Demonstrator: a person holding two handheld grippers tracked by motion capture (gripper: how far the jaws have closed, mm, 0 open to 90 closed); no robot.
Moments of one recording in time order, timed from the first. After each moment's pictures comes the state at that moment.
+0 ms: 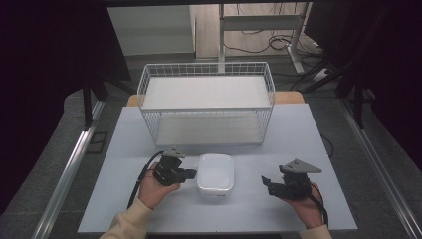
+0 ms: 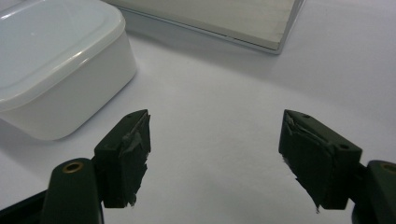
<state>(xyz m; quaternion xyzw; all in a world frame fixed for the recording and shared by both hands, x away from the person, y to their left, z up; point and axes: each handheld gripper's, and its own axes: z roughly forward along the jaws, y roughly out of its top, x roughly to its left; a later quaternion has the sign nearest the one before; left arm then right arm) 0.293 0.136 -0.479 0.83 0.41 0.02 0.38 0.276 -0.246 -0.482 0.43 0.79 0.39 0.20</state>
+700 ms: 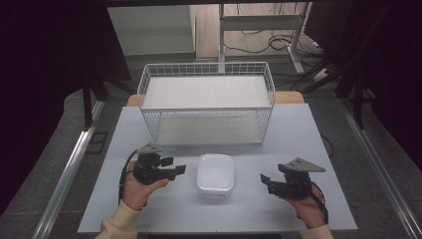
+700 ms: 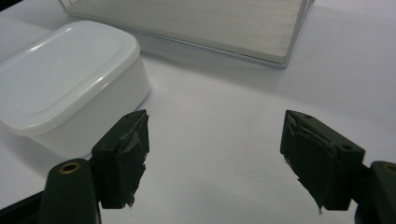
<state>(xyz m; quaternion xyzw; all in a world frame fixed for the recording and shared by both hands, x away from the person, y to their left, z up) 0.278 0.175 -0.458 0.77 0.47 0.06 0.44 0.274 -0.244 -0.473 0.44 0.78 0.42 0.19</state>
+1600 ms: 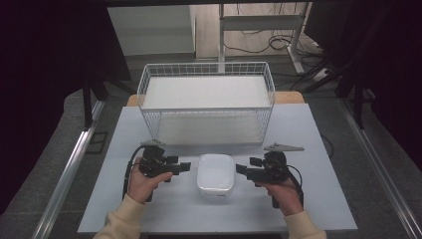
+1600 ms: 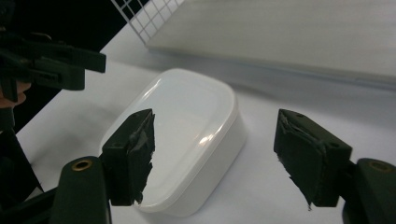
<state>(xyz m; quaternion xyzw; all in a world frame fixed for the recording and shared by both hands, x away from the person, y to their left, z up) 0.301 0.169 -0.466 0.75 0.49 -0.01 0.44 0.305 -0.188 -0.455 0.45 0.76 0.46 0.03</state>
